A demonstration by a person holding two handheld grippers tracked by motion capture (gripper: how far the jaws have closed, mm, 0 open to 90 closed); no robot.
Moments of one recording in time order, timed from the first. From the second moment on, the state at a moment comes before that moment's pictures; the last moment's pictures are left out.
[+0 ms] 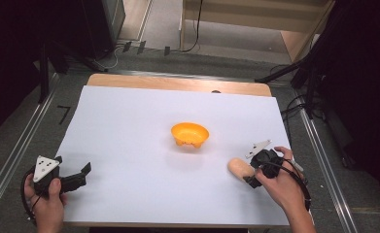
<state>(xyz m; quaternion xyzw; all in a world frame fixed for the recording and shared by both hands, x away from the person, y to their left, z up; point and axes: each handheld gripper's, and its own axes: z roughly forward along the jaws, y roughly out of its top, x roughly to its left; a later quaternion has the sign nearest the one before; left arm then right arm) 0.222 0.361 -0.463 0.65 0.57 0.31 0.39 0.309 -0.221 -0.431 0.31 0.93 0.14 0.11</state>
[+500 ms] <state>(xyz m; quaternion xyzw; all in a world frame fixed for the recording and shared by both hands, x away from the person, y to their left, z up) 0.222 0.361 -0.463 0.65 0.57 0.31 0.39 0.319 -0.206 -0.436 0.32 0.94 0.12 0.07</state>
